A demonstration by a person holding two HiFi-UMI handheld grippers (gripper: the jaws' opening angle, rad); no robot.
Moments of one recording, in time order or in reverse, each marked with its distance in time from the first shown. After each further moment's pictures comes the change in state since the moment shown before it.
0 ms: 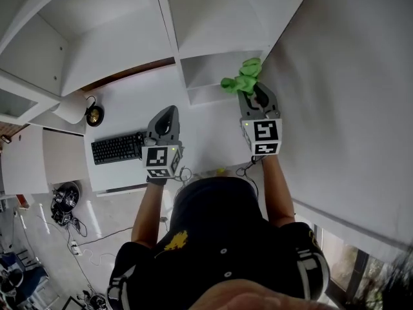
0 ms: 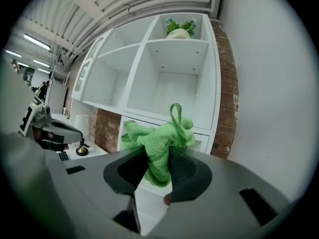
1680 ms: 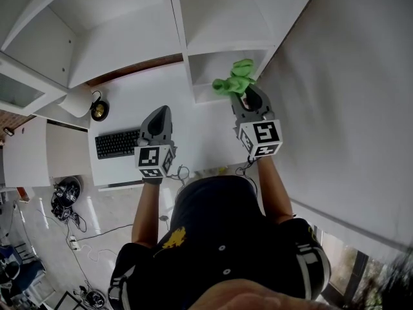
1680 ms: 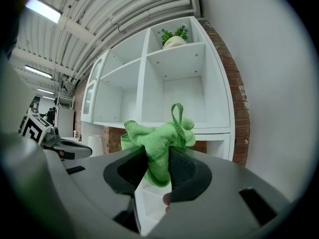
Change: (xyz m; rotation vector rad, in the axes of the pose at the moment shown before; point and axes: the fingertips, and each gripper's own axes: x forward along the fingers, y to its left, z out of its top) left arm -0.033 0.027 0.006 0.010 -0.010 0.048; right arm -0.006 0.038 0.025 0.179 -0.130 0.124
